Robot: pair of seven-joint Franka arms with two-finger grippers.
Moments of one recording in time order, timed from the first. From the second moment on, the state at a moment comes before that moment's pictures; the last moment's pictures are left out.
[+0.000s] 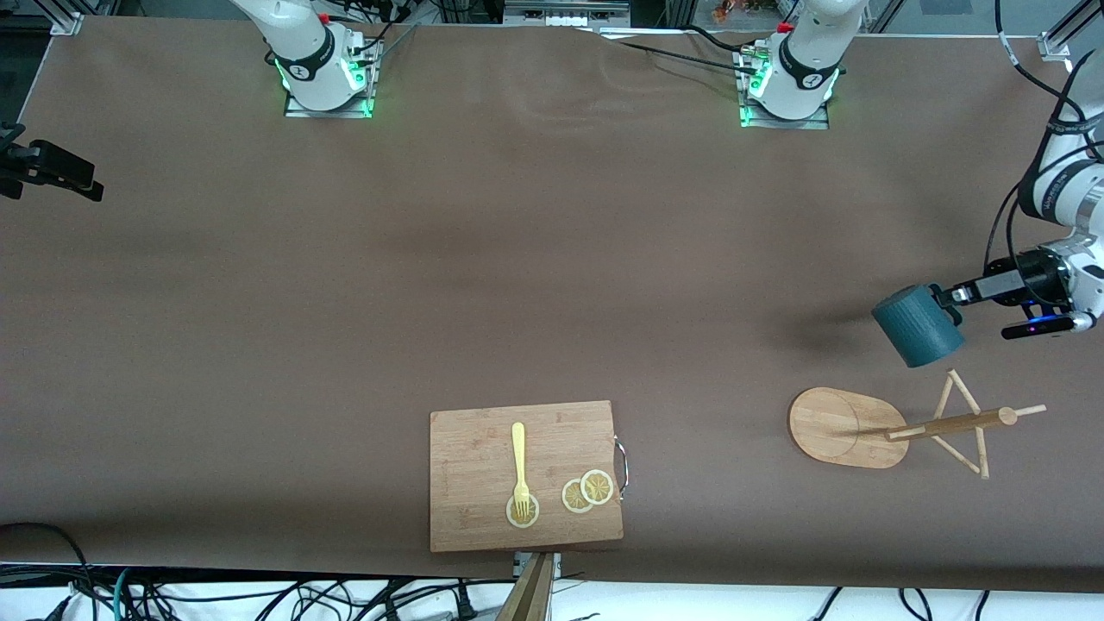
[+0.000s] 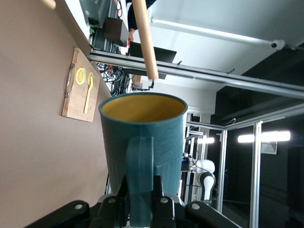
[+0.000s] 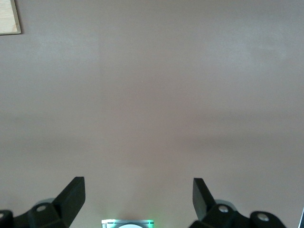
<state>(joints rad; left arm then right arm) 0.81 0.60 -0.26 -1.82 -1.28 1.44 0.65 -0.01 0.05 -0.07 -1.50 -0.05 1.46 -0.09</state>
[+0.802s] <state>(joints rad) 0.80 0.86 -0.26 -1.52 -1.28 1.44 0.43 -0.01 0.05 -0.07 -1.50 -0.05 1.46 -0.09</state>
